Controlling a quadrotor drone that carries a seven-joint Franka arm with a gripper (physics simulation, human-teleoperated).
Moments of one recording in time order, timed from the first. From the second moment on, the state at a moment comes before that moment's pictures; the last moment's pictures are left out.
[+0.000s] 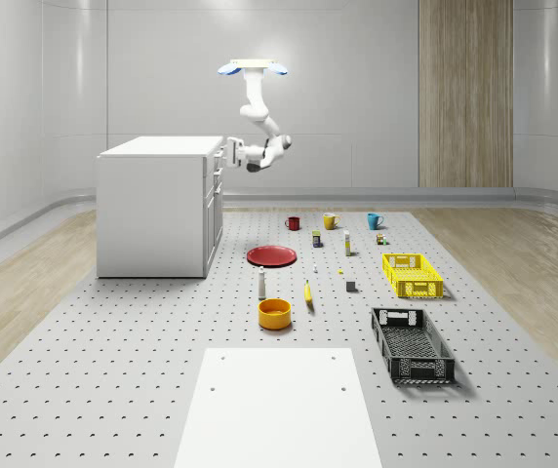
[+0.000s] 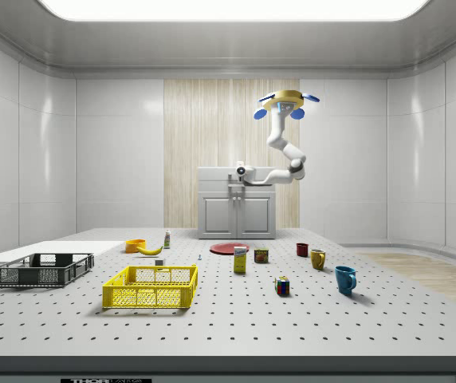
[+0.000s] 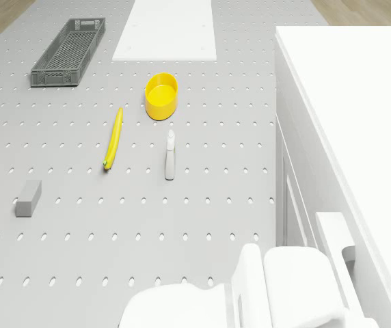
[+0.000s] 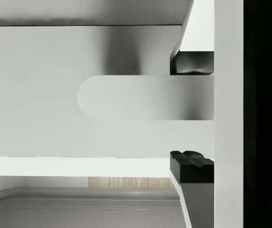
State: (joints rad) arm 0.80 -0.91 -0.55 -2.58 1.20 2.07 0.61
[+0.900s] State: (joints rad) arm 0.72 -0.94 -0.60 -2.57 1.14 1.97 0.64
